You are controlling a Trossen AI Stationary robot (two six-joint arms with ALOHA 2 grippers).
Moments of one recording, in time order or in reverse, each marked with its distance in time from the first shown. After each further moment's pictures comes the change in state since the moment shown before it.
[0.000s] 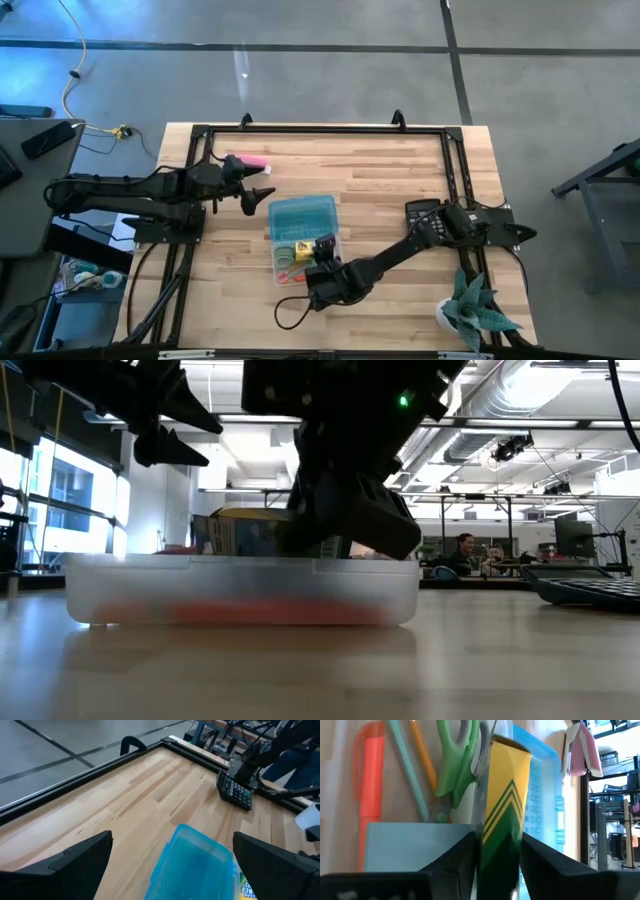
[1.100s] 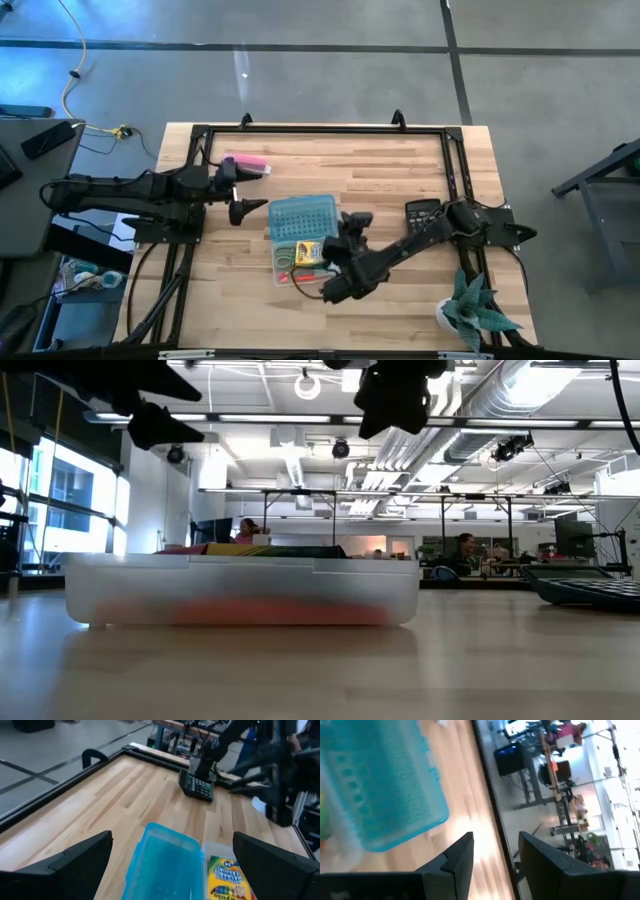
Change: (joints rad) left arm -0.067 -0.121 -0.001 -0.039 0.105 0.114; right arm 0.000 -0.050 0.261 -0.947 0.314 0.784
